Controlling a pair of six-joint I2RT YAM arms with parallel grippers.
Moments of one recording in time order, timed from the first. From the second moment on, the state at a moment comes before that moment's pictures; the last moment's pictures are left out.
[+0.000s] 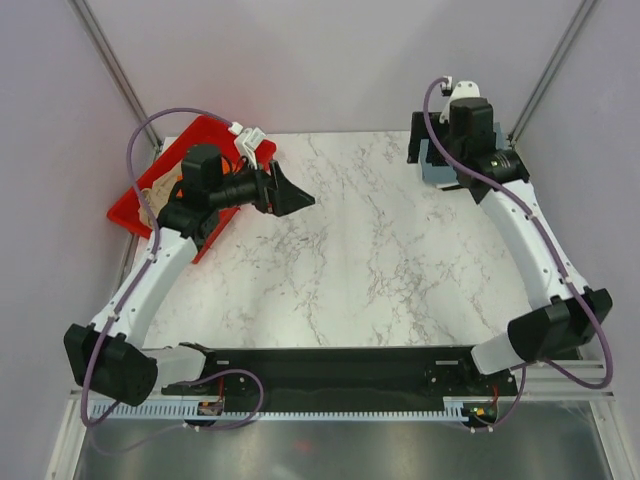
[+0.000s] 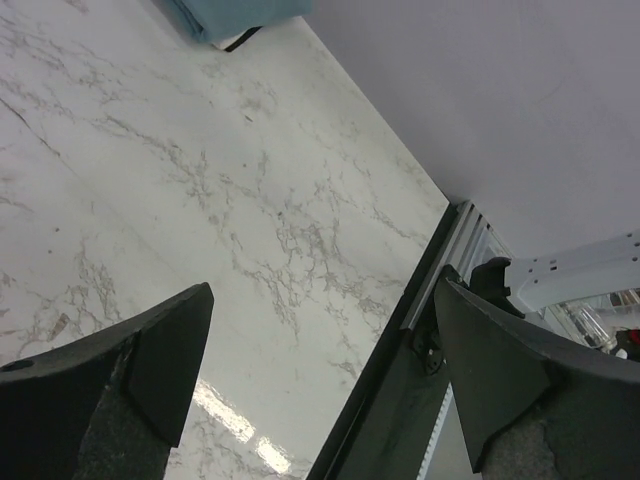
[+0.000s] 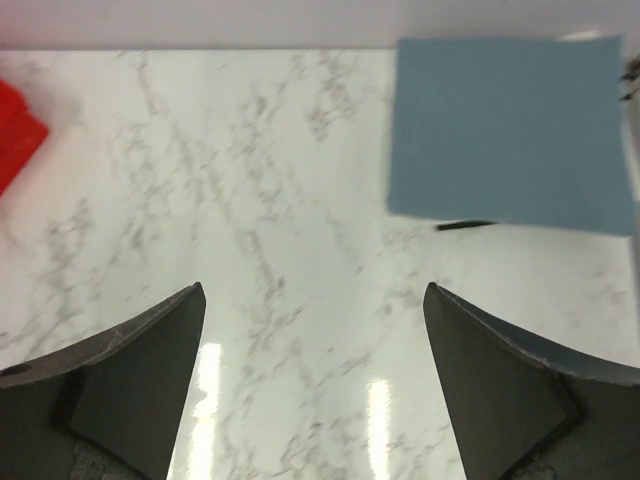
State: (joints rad) left arm -0.31 1.29 1.22 -0.24 0.75 -0.41; right arm 0.27 1.54 1.71 -0.61 0.22 0.12
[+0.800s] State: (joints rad) left arm -0.31 0.70 0.78 -0.25 0.66 -0.43; right arm 0.28 0.80 1.04 -0.67 -0.05 0.44
